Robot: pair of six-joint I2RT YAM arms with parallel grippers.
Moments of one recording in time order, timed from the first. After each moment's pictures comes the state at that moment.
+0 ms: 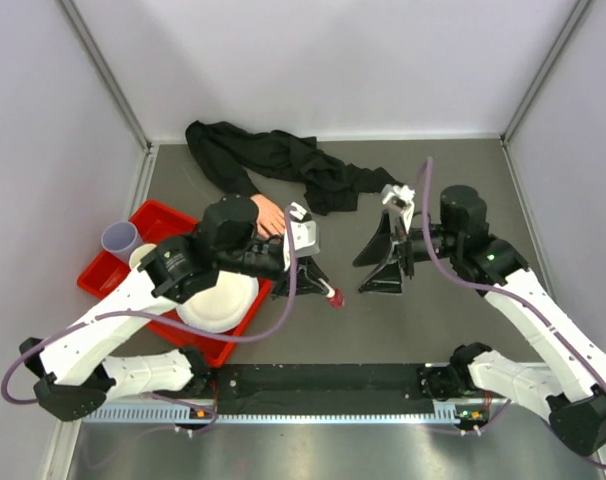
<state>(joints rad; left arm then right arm) -0.92 1.09 1.32 -0.67 0.64 0.14 0.47 0.95 0.97 -0.37 -1.10 0.24</state>
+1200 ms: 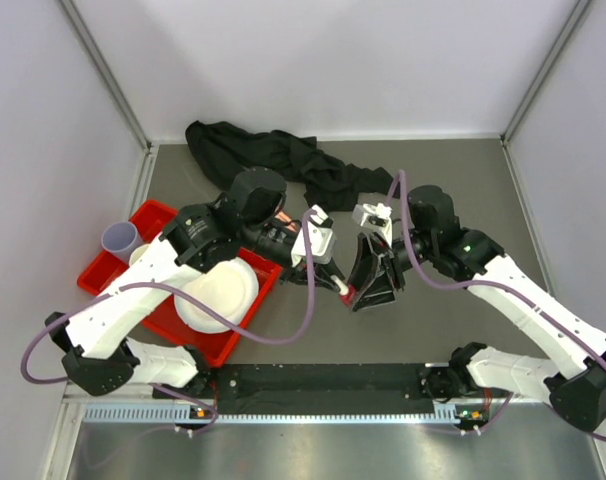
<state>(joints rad) -0.90 1.29 1.60 -0.89 0.90 0.58 0.64 1.08 1.03 -0.44 -1.33 0.05</state>
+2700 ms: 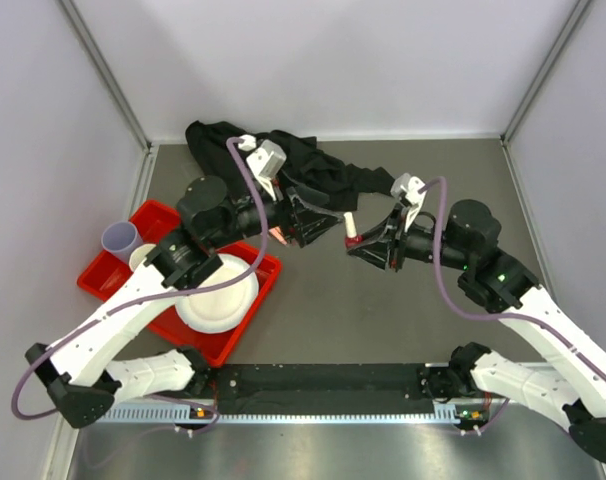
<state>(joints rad) -0.78 1.07 1.25 -0.09 0.40 -0.35 0.67 0.86 0.97 -0.24 -0.55 0.20</state>
